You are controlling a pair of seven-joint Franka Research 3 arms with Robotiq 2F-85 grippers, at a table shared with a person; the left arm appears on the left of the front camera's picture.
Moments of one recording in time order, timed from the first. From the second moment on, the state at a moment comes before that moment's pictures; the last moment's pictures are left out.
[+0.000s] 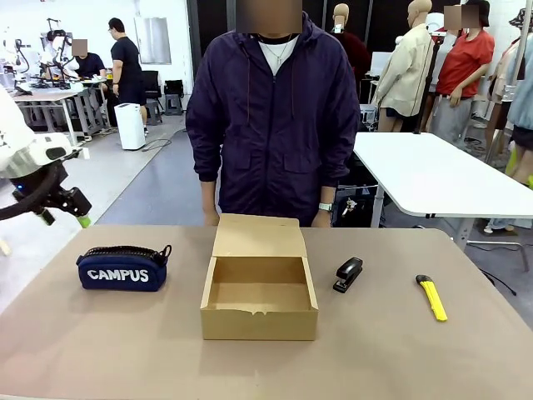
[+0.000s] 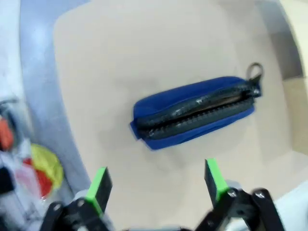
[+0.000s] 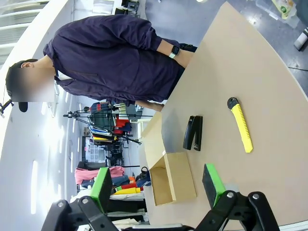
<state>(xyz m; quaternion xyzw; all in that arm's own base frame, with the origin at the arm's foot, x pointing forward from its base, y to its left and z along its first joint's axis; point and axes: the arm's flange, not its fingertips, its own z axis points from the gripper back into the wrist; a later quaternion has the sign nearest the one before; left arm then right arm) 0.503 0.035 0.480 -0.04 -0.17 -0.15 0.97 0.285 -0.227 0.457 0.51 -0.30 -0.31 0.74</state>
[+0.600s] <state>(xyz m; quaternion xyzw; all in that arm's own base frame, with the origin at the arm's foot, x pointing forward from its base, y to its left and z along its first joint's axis) 0.521 -0.029 0.447 -0.07 -0.15 -0.60 0.78 0.285 -0.228 0.456 0.51 -0.30 -0.31 0.74</state>
